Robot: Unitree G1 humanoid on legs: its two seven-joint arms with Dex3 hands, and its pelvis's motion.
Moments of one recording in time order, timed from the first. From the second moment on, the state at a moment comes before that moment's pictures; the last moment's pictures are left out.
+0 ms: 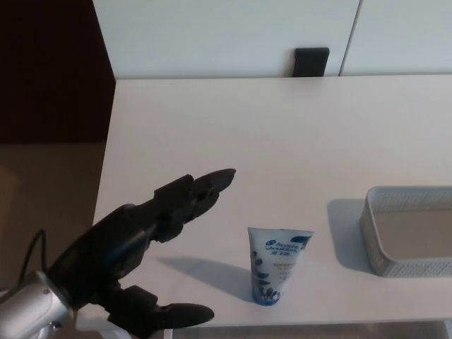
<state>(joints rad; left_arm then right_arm) 0.14 0.59 -0.21 -0.47 -0.26 0.04 -0.44 -0.15 -0.48 0.08 1.29 -0.20 -0.08 0.19</state>
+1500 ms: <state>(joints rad) 0.01 0.39 -0.31 -0.16 -0.16 0.08 -0.45 -0.19 -0.48 0.08 1.29 -0.21 -0.08 0.21</state>
